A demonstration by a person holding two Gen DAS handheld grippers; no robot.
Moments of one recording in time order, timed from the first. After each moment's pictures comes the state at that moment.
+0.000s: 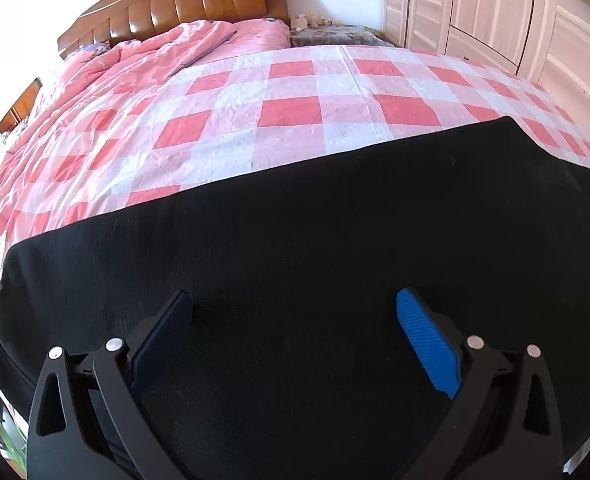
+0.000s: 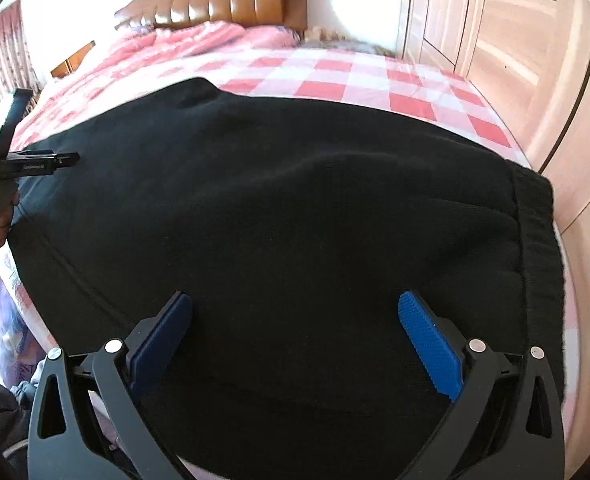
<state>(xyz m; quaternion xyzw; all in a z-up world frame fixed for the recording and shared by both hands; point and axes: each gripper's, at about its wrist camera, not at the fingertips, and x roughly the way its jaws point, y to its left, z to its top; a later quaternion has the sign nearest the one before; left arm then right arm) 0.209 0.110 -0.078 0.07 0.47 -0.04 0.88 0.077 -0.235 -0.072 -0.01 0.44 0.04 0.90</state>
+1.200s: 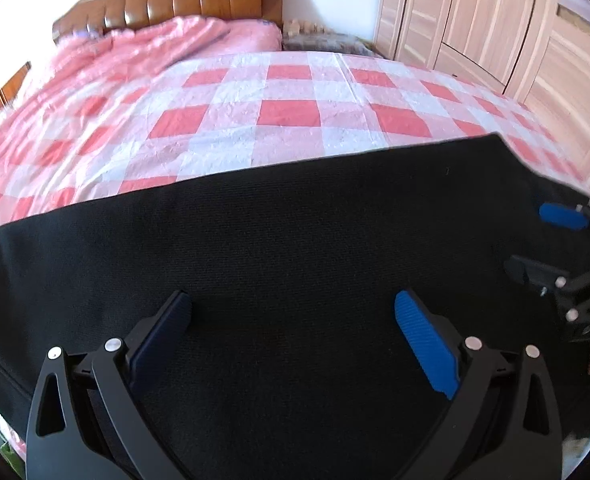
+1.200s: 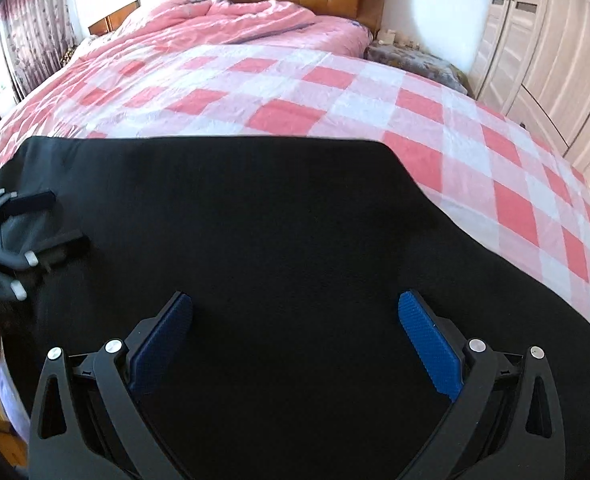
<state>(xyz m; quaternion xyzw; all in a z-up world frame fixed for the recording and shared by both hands) 0.211 0.133 -0.072 0.02 0.47 -0.08 0.88 0.227 -0.080 -0.071 -0.07 0.46 0.11 0.88</state>
